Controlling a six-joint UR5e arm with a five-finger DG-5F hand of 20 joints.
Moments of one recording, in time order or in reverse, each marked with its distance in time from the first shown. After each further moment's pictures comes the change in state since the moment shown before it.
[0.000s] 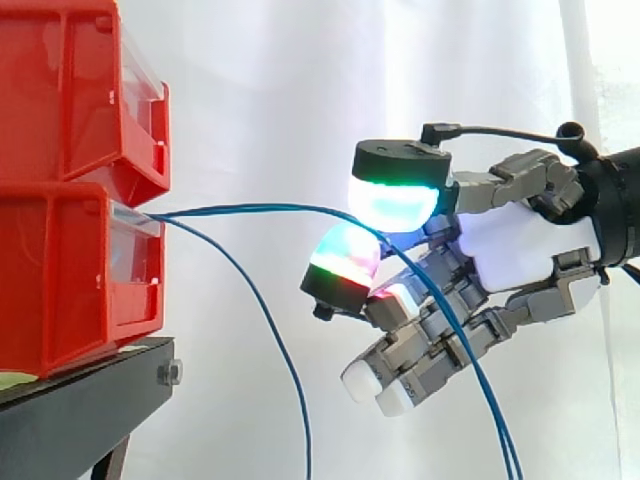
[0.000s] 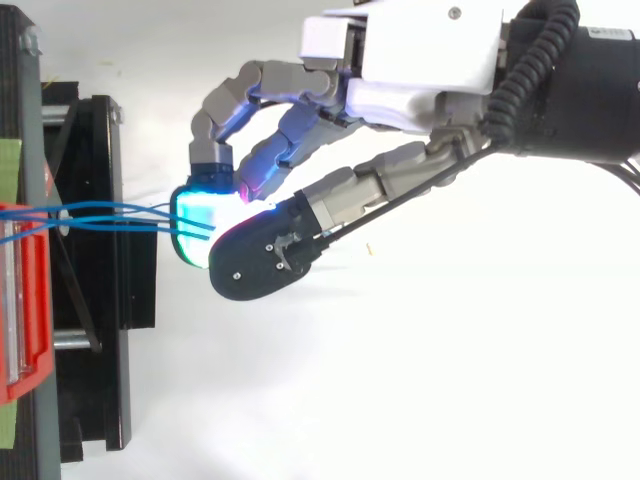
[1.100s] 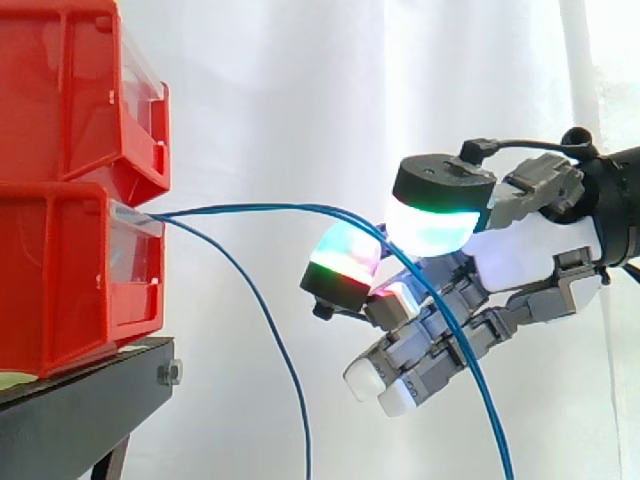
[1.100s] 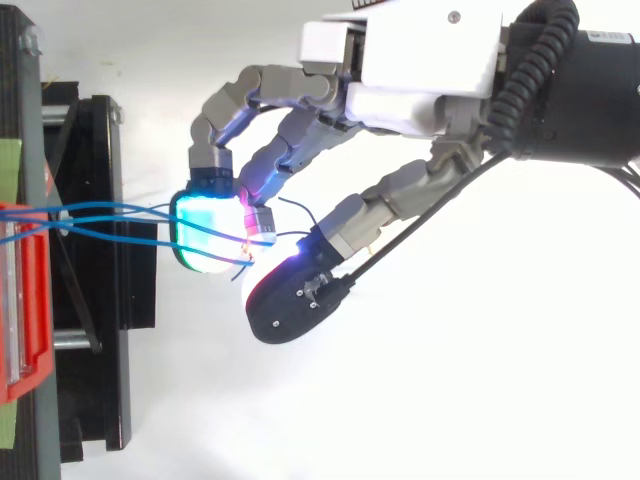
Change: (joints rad) arm 0.002 0.000 0.000 0.000 -0.001 0.006
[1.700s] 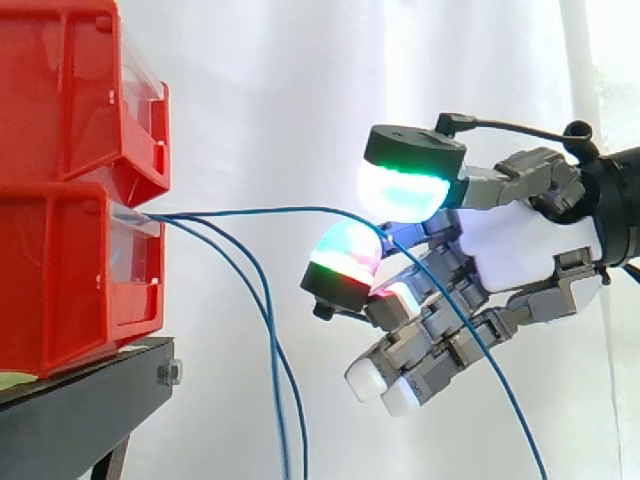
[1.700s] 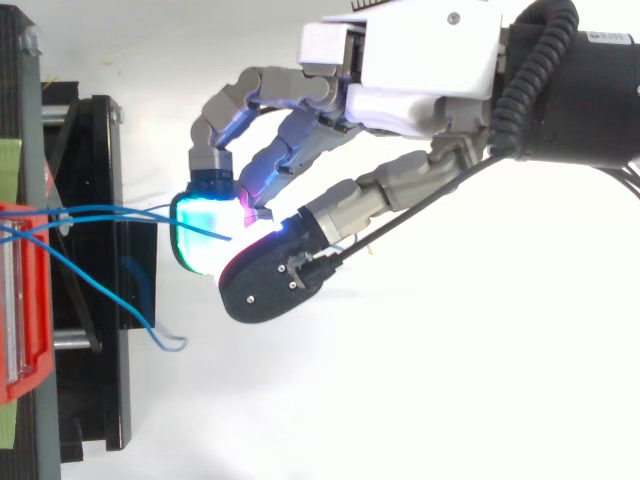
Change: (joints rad) arm 0.000 0.000 0.000 0.000 -0.004 0.000
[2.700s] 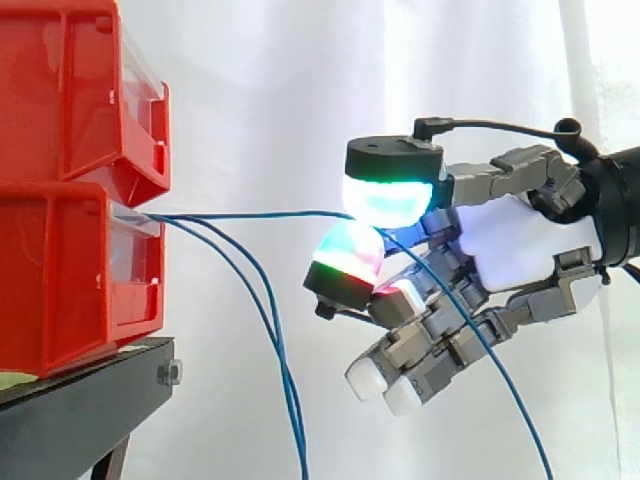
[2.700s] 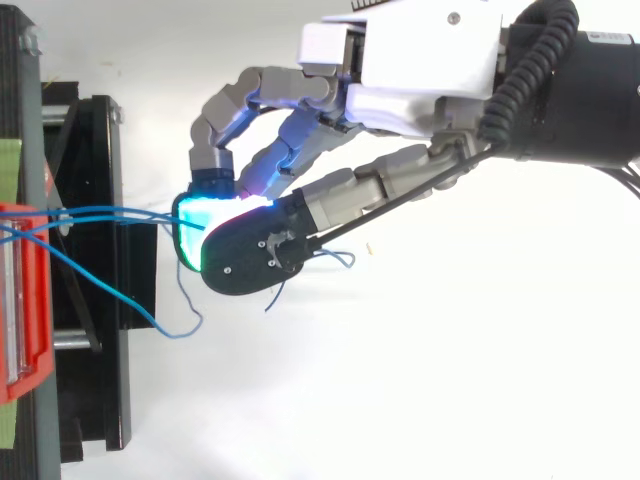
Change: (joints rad) arm 0.000 0.000 0.000 0.000 0.000 0.001
